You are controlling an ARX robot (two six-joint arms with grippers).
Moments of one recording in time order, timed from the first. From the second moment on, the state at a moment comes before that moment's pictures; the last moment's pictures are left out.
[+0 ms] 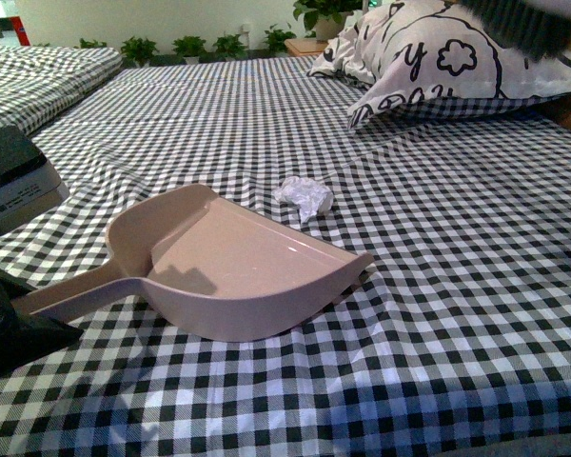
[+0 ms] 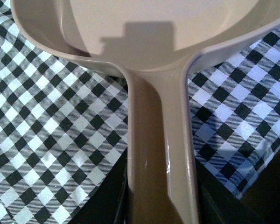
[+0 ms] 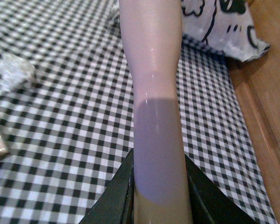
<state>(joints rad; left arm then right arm) -0.09 1.48 0.75 -0.13 0.38 0.67 0.37 1.25 0.85 0.04 0.27 -0.29</state>
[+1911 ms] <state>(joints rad) -0.05 1.30 0.62 0.41 0.03 0.26 -0.14 0.96 0.85 -0.23 -0.54 -0.07</state>
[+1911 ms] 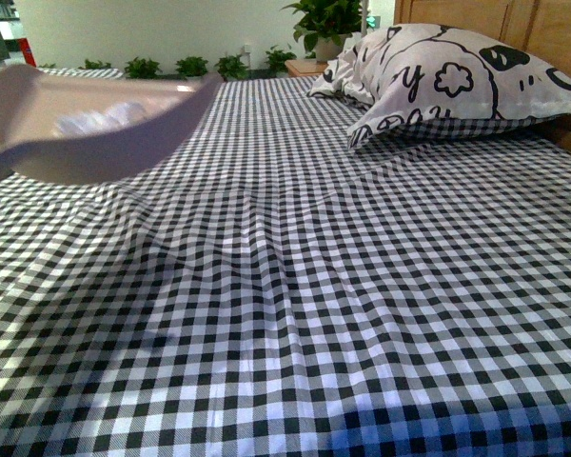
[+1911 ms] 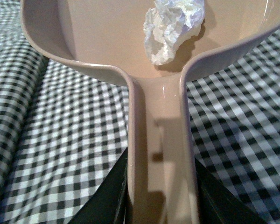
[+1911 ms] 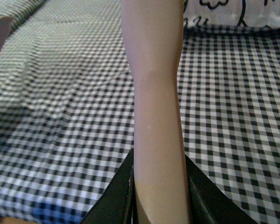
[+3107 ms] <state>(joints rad) -0.45 0.40 0.33 0.15 -0.55 0.13 0.28 0.52 0.84 -0.28 0.16 0.29</state>
